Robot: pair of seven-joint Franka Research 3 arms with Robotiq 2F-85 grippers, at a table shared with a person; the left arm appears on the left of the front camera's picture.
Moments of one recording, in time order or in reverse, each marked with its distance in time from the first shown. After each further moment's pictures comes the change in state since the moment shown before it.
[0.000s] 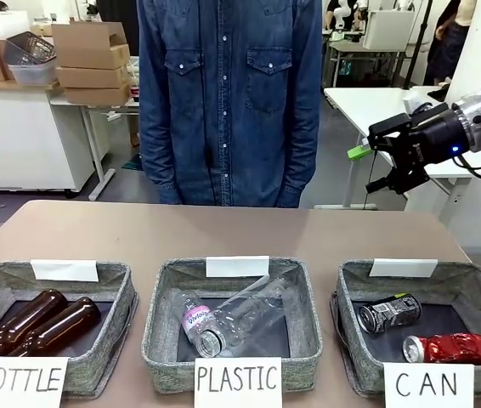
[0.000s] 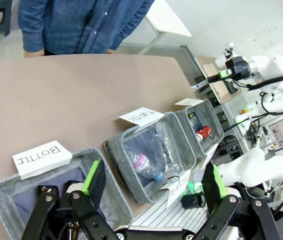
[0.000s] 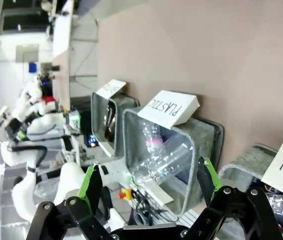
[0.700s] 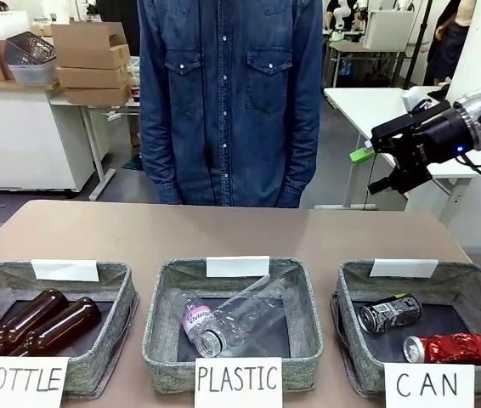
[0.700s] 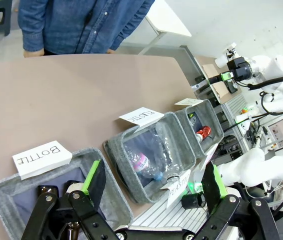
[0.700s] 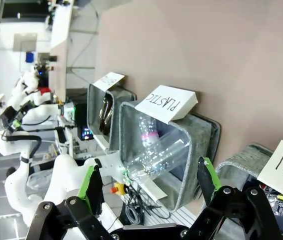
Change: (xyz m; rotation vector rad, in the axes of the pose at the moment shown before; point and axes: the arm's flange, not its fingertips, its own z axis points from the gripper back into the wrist) left arm 0.000 0.000 0.000 0.000 0.000 0.000; right arm -0.003 0.001 0.003 -0.007 0.015 0.048
